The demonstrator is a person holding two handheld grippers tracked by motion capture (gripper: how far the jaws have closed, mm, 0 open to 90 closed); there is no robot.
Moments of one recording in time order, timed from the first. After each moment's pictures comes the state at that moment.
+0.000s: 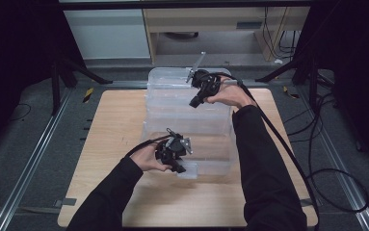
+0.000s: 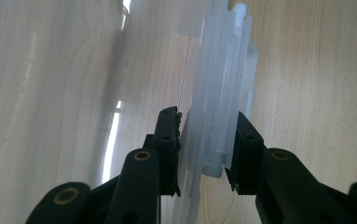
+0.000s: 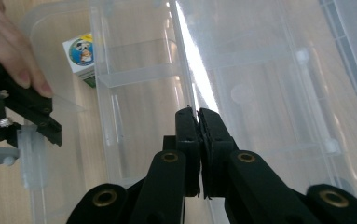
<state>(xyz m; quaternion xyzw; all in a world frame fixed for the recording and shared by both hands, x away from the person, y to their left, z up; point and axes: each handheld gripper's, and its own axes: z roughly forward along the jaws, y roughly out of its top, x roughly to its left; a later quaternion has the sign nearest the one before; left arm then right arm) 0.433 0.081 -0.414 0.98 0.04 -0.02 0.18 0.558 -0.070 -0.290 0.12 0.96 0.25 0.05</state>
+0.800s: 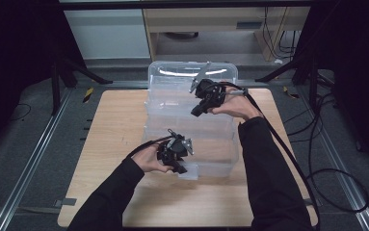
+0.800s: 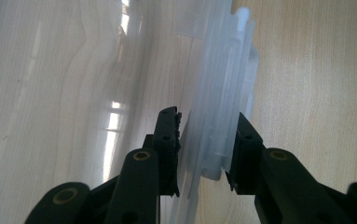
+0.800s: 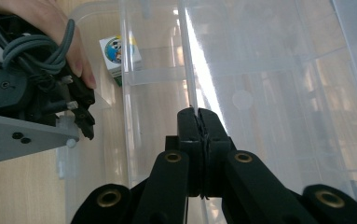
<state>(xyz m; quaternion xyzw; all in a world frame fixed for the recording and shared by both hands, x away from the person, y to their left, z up) 0.429 0.078 -0.415 0.98 0.05 -0.02 0.18 0.516 -0.078 -0.290 0.10 0.96 0.27 0.06</state>
